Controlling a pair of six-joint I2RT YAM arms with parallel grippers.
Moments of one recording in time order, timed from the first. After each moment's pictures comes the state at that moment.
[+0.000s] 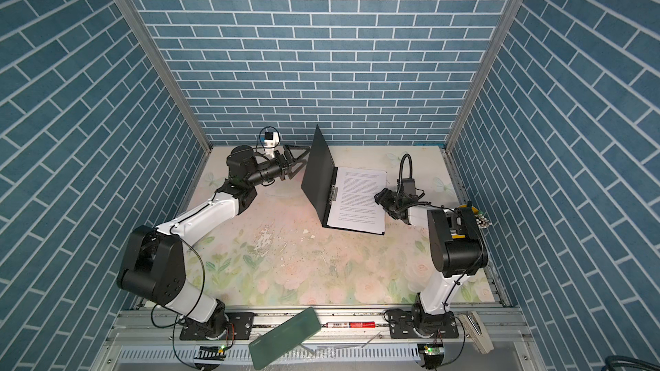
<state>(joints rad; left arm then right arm) -0.35 1.58 1.10 0.47 0.72 -1.15 0.17 1.75 0.82 0.13 -0.30 0.80</state>
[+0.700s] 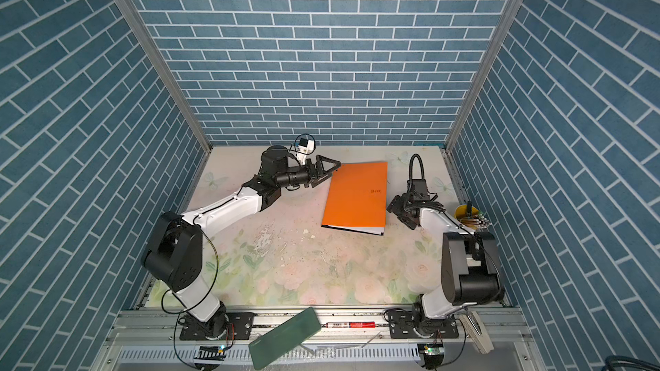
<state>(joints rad) -0.52 1.72 1.24 0.26 0.69 -0.99 0.10 1.47 0.84 -0.39 -0.08 0.66</state>
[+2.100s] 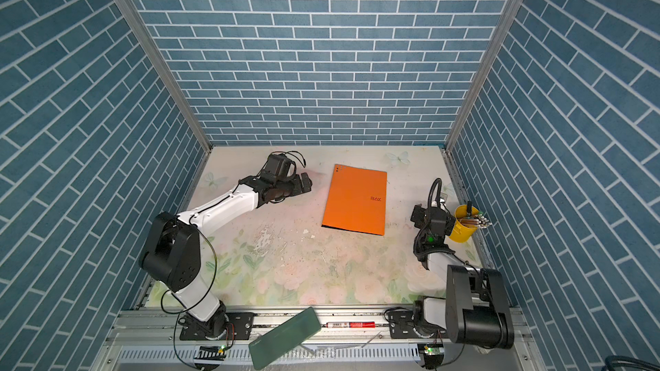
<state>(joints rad) -0.48 1.70 1.25 -0.38 -0.03 -0.65 -0.06 1.30 0.31 0.57 0.25 0.10</state>
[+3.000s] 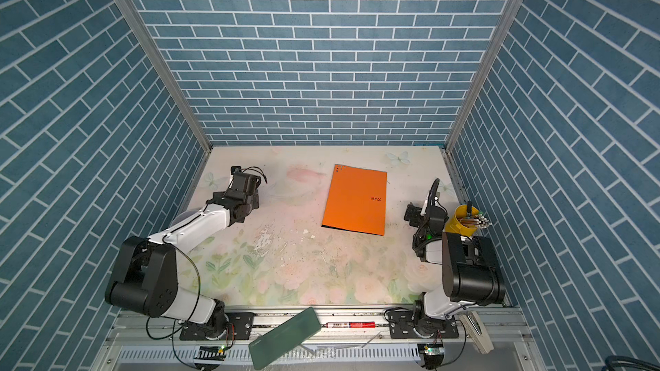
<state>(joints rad) -0.23 1.49 0.84 -0.19 -0.66 -0.16 -0.07 1.53 0.34 0.79 0.05 0.08</state>
